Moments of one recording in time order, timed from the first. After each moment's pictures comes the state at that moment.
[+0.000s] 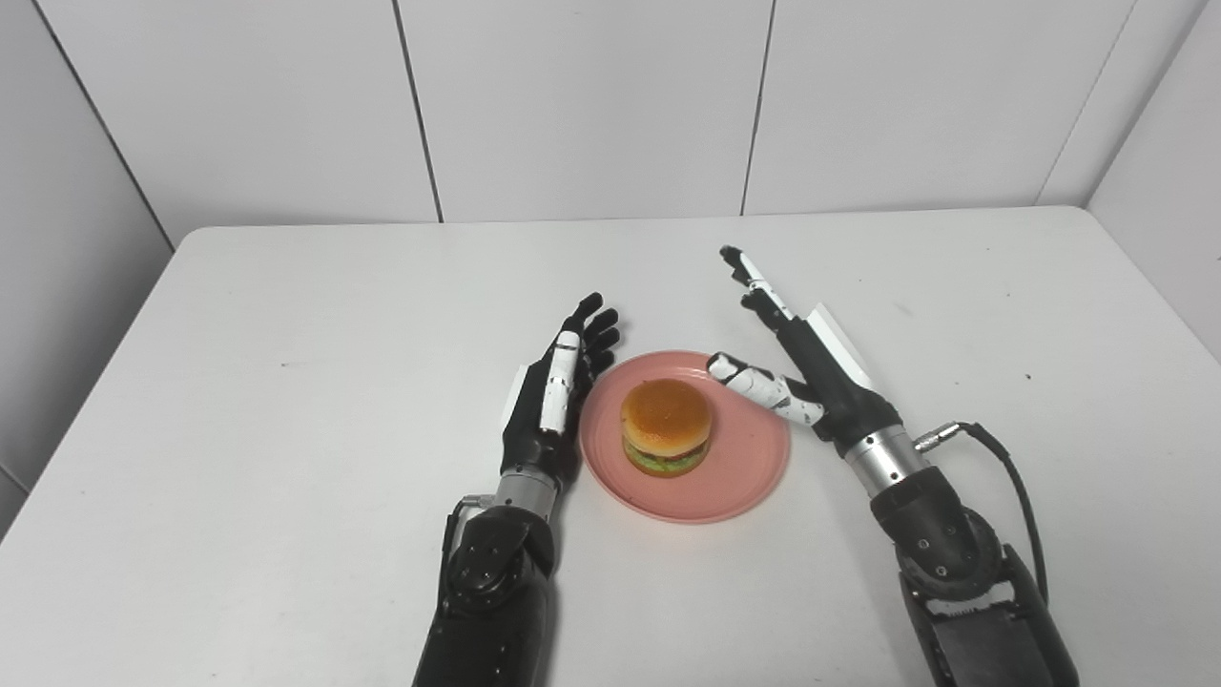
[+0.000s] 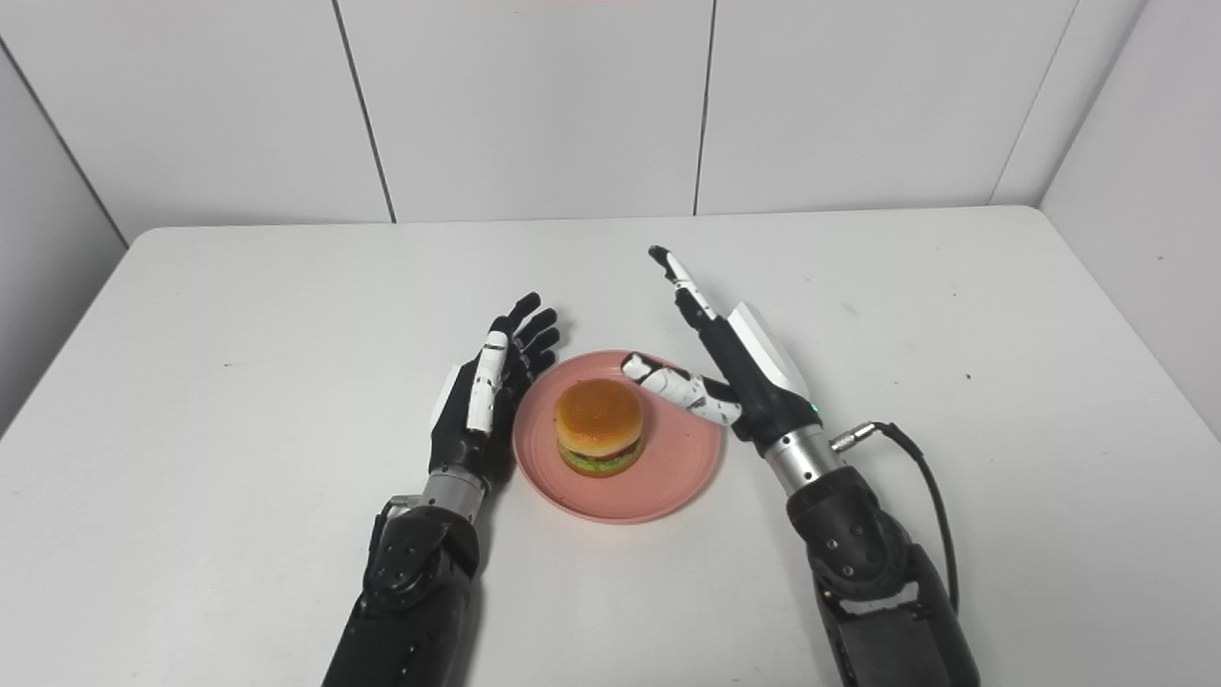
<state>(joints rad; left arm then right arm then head) -0.31 -0.18 -0.03 0.33 -0.12 -0.09 -0.06 -0.31 -0.15 0.08 0.01 -0.32 -0.11 0.15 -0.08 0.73</state>
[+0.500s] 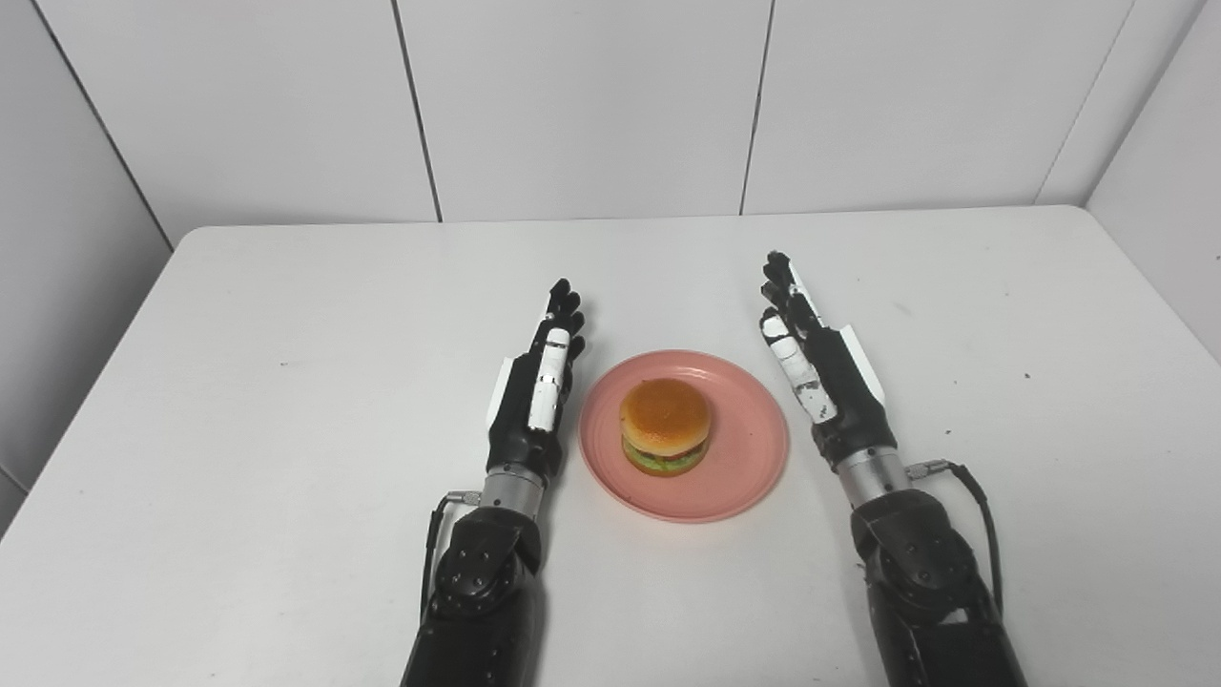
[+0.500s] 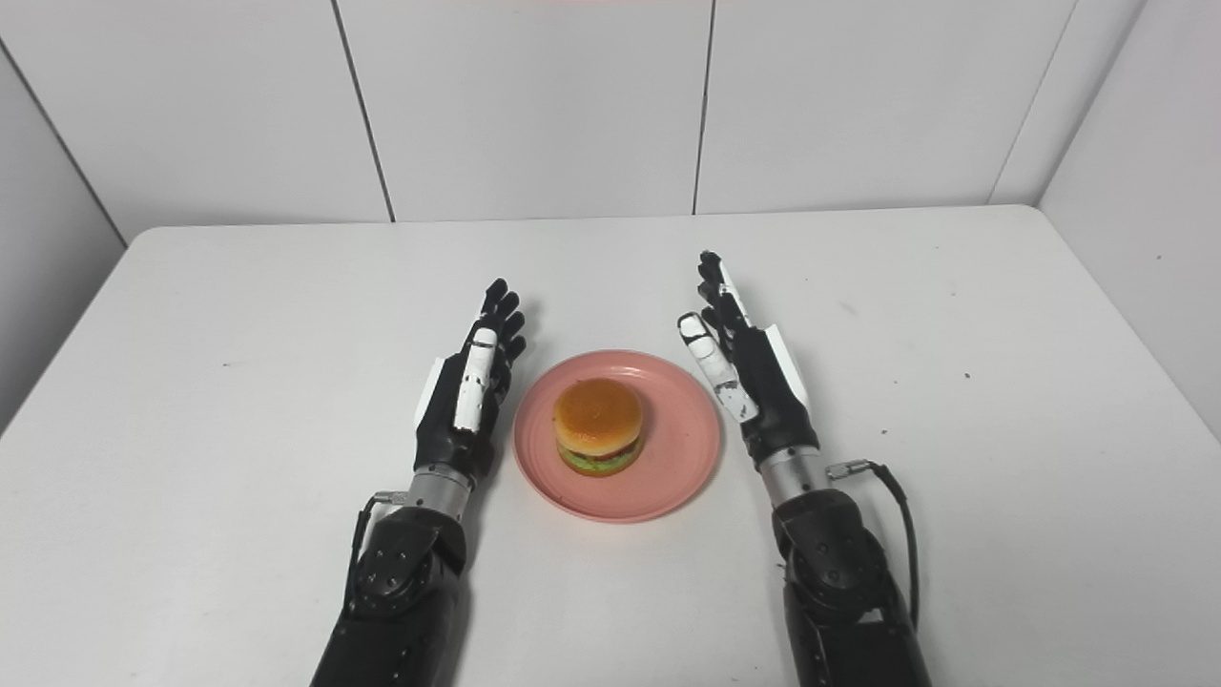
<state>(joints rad) -0.30 -0.15 -0.05 0.33 -0.06 -0.17 -0.05 -0.29 -0.04 0.00 0.11 -0.06 -0.08 0.11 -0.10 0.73</state>
